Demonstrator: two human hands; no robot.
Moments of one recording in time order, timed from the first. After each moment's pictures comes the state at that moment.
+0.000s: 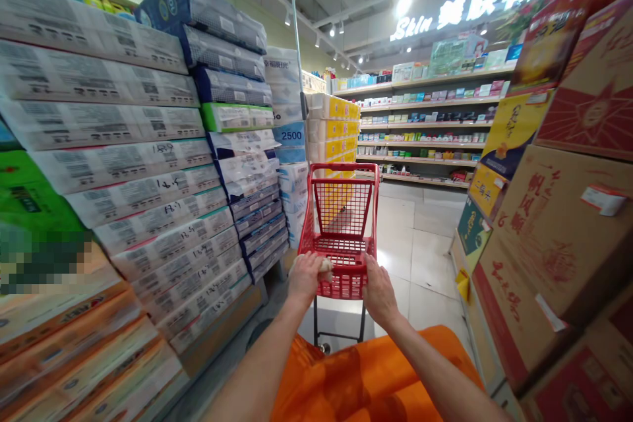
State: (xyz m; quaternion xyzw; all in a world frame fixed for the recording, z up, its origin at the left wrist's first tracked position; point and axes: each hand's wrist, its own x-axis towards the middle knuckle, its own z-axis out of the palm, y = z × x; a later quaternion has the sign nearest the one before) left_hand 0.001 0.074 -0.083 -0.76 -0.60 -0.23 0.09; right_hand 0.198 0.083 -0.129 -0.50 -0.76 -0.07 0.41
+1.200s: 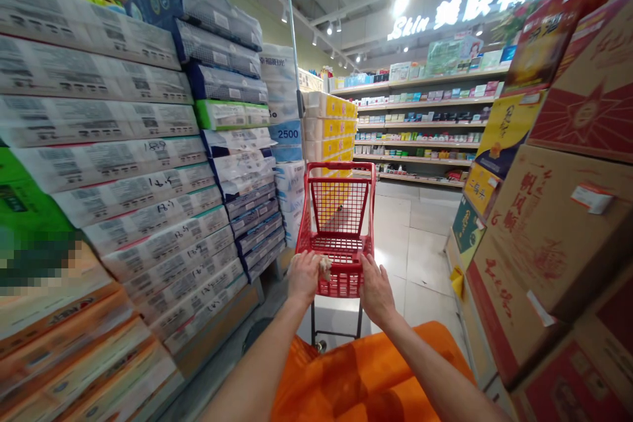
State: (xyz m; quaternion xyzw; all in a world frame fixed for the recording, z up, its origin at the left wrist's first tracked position) left_hand 0.014 0.073 -0.082 -0.74 -0.62 -0.24 0.09; right_hand 0.202 0.077 -0.127 -0.53 -0.77 -0.10 0.35
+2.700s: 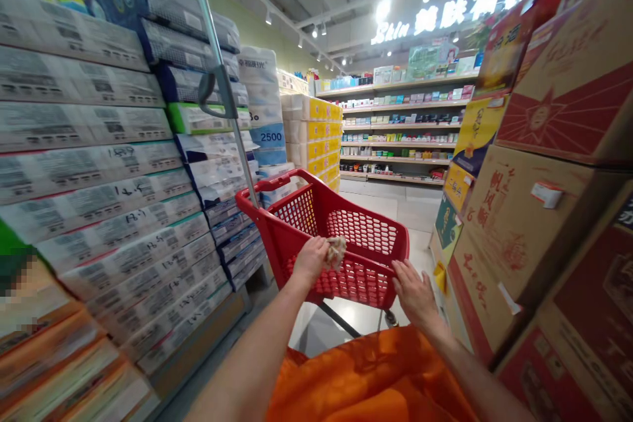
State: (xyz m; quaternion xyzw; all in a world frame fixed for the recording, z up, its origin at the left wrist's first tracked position) left_hand 0.054 0.117 -0.042 -0.82 -0.52 -0.21 0.12; right_hand 0.319 0.072 -0.122 -0.62 -0.72 -0.14 0.28
